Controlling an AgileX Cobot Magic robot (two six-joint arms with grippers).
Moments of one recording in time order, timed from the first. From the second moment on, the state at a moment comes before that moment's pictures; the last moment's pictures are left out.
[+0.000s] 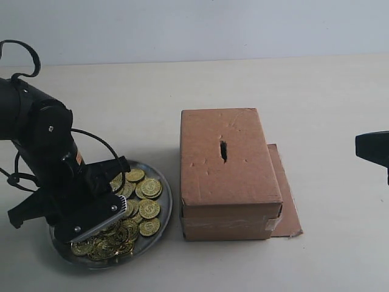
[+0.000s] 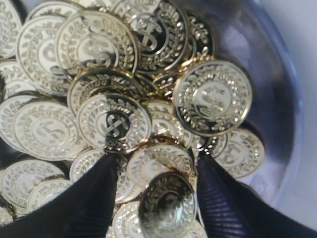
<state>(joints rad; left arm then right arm) -0.59 1.81 -0.87 0.05 0.65 1.98 0.14 0.70 -0.49 0.68 0.69 -0.54</state>
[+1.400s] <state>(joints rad) -0.56 1.82 -0.87 0.17 0.59 1.89 0.14 0.70 -0.49 0.68 0.69 -0.54</state>
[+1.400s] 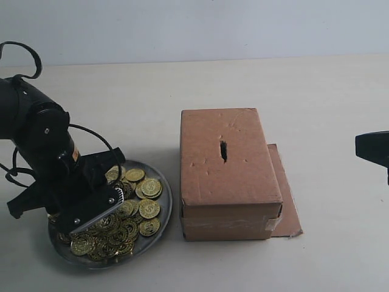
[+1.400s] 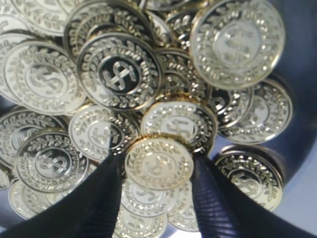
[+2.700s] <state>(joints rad) -0.56 1.47 -0.86 -0.26 0.54 1.70 0.14 0.84 -0.49 1.00 0.68 -0.69</state>
